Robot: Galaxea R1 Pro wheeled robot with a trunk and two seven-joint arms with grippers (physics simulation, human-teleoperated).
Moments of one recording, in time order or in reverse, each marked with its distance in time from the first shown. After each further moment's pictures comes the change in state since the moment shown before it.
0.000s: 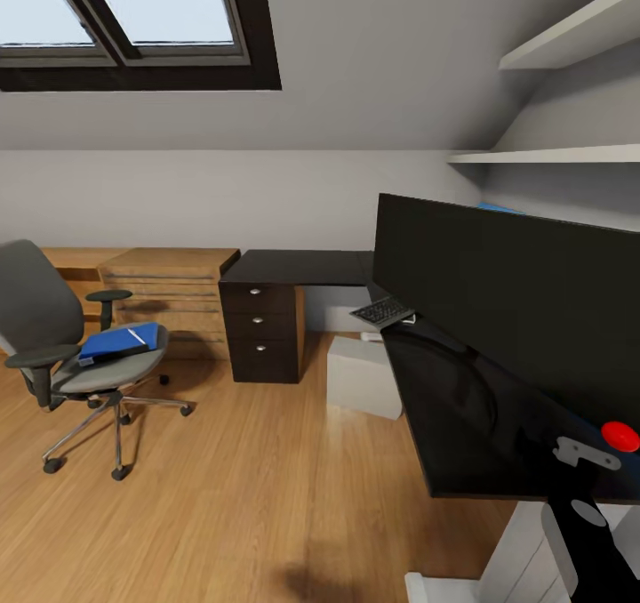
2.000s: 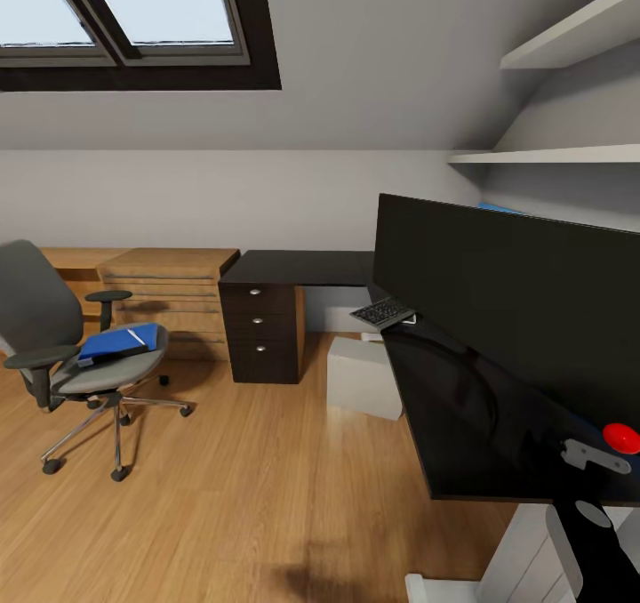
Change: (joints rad) left arm 0.000 0.000 0.001 0.000 0.000 0.000 0.003; right arm -0.001 -0.018 0.001 0.016 -0.001 -0.002 -0.041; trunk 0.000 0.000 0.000
